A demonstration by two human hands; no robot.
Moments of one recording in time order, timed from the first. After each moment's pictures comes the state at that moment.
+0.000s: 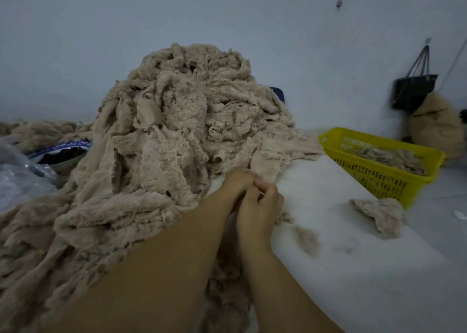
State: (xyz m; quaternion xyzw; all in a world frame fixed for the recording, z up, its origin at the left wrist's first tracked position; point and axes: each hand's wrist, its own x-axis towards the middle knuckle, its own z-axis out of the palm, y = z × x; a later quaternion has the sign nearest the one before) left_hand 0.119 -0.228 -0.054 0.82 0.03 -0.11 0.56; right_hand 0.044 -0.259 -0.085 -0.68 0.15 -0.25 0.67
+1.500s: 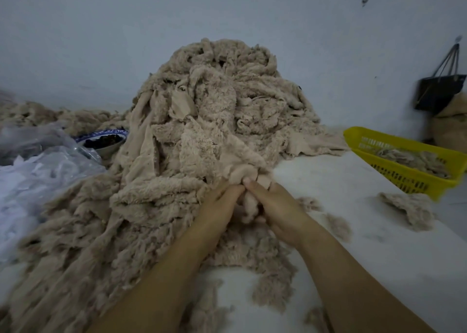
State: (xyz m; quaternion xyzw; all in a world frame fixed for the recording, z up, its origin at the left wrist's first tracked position) left_hand 0.008 -0.121 -0.083 0.69 -0.06 0.05 0.72; right_hand 0.026 -0.256 -0.080 -0.62 -0.11 0.11 0.77
